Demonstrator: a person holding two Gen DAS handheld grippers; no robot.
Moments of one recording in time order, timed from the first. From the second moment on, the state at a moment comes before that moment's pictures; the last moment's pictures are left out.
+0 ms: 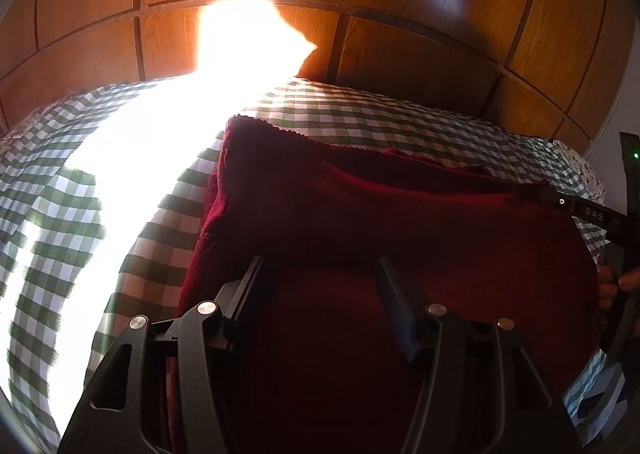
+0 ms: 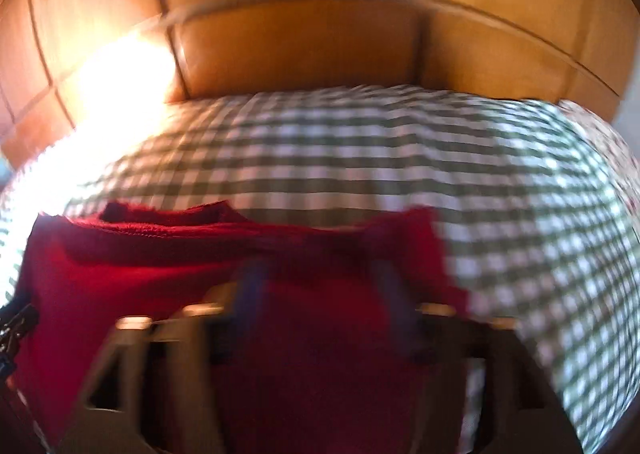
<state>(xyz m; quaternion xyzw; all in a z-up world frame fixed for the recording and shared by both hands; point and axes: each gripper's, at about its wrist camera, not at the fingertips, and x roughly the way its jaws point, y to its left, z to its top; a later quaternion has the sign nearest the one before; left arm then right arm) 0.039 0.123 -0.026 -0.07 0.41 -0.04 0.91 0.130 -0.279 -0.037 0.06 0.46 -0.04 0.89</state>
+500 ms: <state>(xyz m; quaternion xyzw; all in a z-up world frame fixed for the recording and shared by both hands) -0.004 0.088 -0.028 -0.08 0.42 -0.13 0.89 0.013 -0.323 -0.070 0.28 0.50 0.05 0.82</state>
